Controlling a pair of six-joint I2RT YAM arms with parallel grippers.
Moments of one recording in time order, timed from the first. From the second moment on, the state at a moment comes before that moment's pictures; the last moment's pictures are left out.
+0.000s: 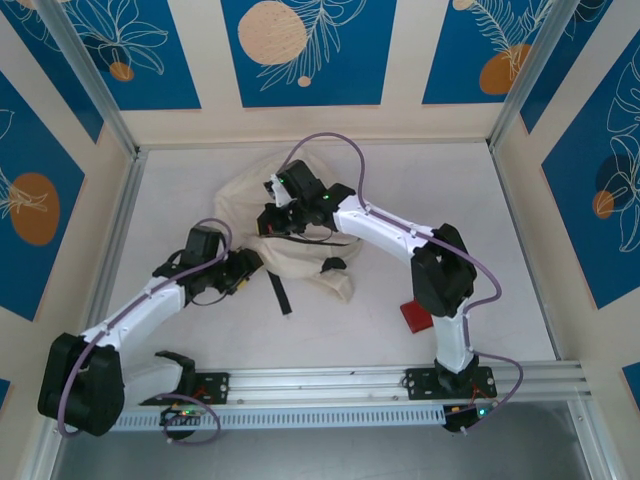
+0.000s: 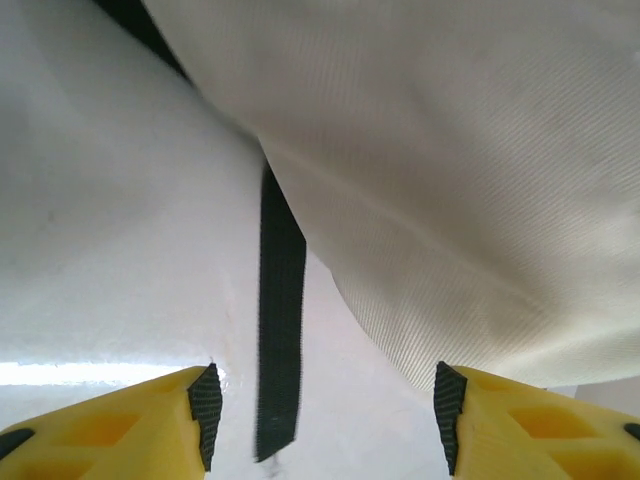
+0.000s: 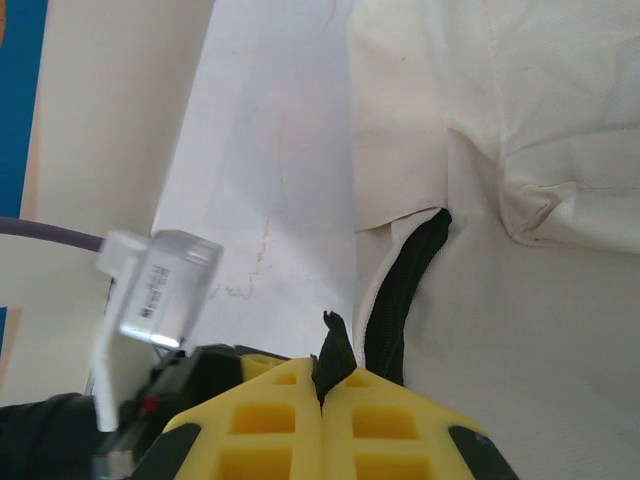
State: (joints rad) left arm -0.32 1.14 0.59 -0.35 0.36 -0.96; right arm 0.80 1.98 1.70 -0.53 -0.44 0.63
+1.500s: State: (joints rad) left arm -0.32 1.16 0.62 -0.43 0.24 -0.91; right arm 0.81 1.90 1.45 -0.56 -0.33 0.64
